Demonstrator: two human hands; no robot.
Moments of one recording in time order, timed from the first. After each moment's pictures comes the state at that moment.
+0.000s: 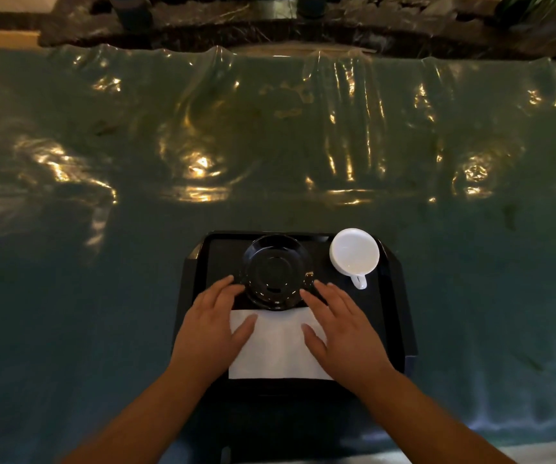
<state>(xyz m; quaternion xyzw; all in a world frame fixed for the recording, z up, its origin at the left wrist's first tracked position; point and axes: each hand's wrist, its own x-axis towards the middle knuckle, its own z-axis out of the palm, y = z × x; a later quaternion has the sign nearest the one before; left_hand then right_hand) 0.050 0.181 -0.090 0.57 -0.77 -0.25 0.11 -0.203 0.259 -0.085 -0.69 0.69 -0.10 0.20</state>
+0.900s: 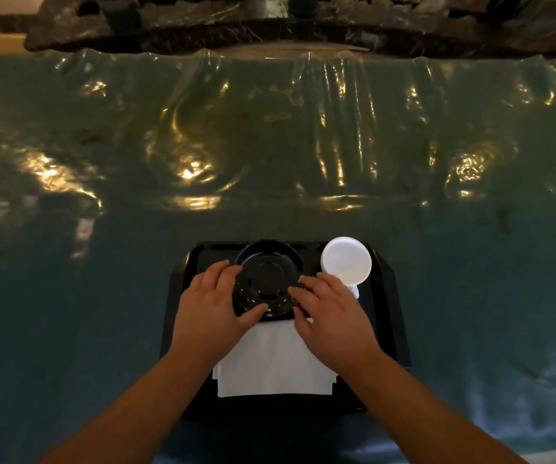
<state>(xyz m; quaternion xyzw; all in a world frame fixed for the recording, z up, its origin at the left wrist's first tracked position) 0.013 0.138 -0.072 0.57 -0.80 -0.18 0.06 -0.209 0.210 -0.073 -0.71 0.68 -0.14 0.12</state>
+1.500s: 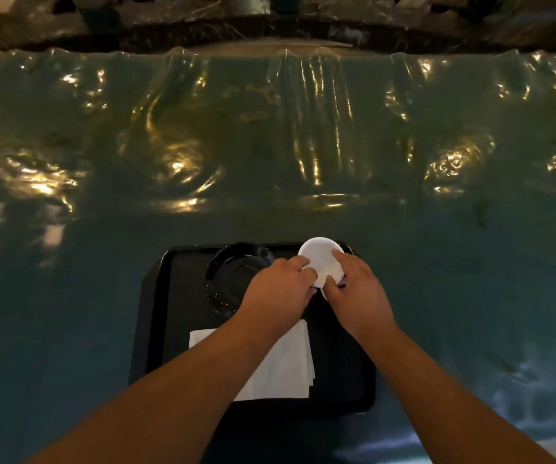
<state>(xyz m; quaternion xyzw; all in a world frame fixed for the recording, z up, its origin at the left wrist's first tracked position) -0.132 0.126 -0.060 0.39 -0.90 -0.18 -0.01 -0.291 0.200 -0.086 -0.49 0.80 -0.24 0.27</state>
